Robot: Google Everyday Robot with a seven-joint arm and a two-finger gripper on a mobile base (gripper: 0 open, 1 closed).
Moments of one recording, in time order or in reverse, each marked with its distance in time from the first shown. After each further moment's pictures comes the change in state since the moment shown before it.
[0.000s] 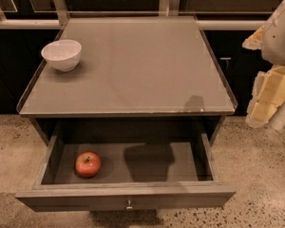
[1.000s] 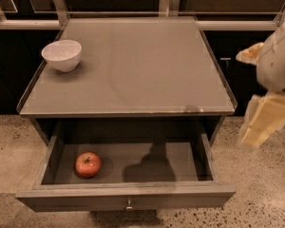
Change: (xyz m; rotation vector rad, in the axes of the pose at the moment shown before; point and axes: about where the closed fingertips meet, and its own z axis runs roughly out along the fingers) arm -0.010 0.035 0.006 0.050 -0.059 -0.022
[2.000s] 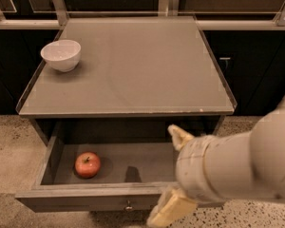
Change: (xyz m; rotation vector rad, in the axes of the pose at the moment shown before) arm -0.090 0.138 0.110 -0.016 -0.334 0.065
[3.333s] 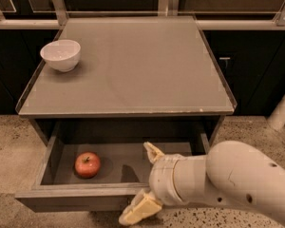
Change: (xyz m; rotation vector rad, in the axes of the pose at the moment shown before) arm 0.001 0.022 0.114 -0.091 -0.212 0.121
